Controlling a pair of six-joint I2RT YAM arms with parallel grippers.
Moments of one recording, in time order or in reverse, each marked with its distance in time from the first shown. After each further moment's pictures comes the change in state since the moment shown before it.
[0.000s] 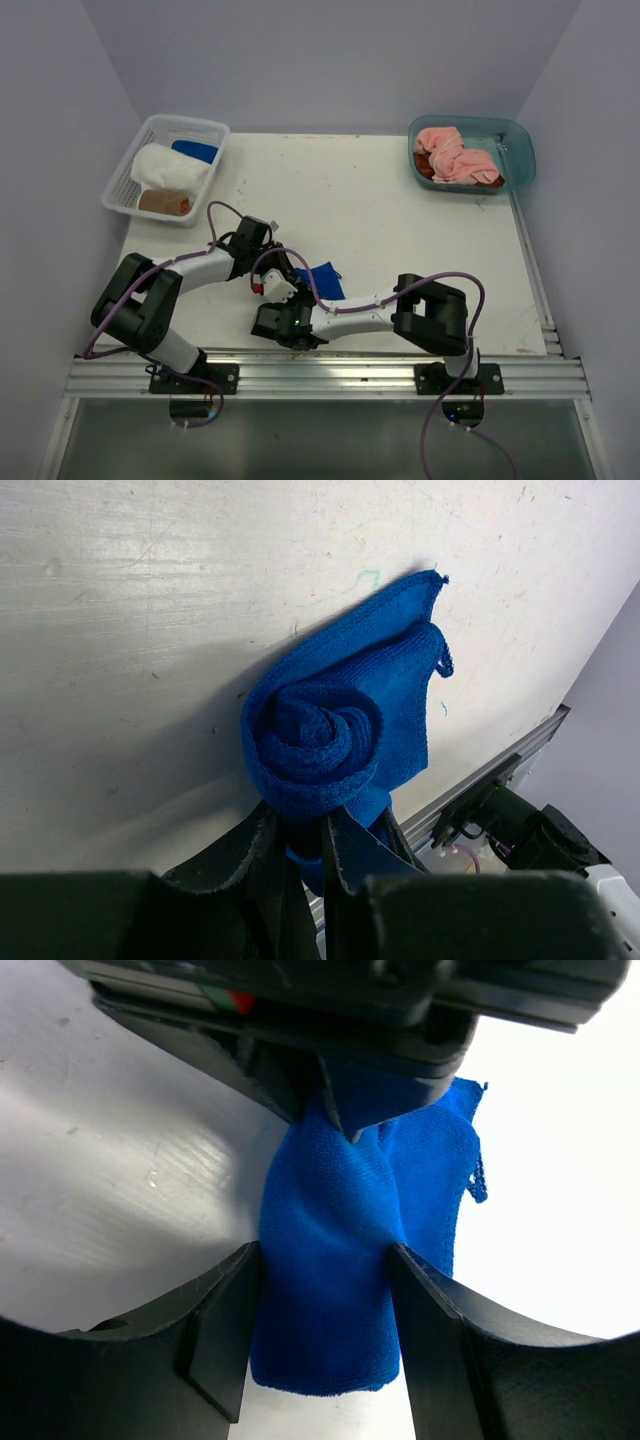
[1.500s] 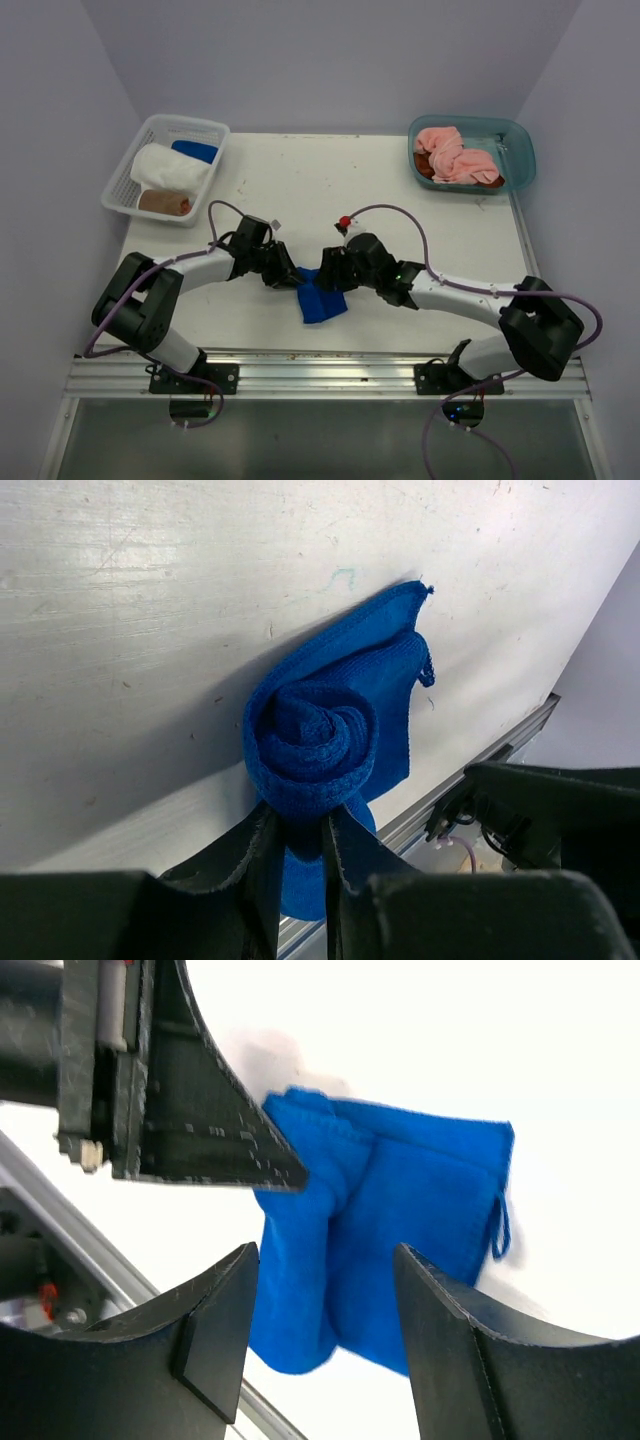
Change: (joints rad) left arm 0.000 0.006 0.000 0.031 0.033 0.005; right arm -0.523 -0.573 -0.544 0.594 -0.908 0.185
